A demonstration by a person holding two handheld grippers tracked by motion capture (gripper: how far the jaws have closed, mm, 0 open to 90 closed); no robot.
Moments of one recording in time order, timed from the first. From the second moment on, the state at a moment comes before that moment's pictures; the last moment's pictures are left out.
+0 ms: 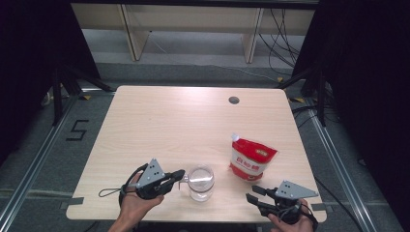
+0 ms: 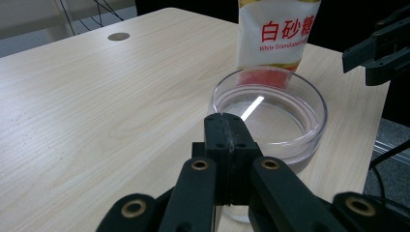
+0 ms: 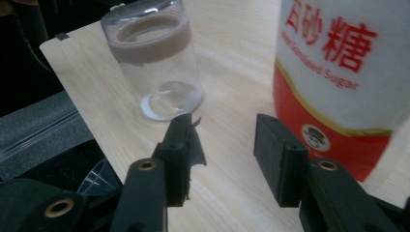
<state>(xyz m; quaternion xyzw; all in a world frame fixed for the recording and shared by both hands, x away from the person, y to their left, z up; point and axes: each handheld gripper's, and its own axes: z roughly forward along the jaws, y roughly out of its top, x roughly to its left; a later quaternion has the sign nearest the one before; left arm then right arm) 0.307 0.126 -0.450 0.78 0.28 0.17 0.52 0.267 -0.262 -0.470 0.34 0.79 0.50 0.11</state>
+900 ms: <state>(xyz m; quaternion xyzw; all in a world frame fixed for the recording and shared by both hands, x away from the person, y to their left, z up) 0.306 0.126 -0.454 0.78 0.28 0.17 0.53 0.280 -0.208 -0.468 0.25 0.83 0.49 0.12</state>
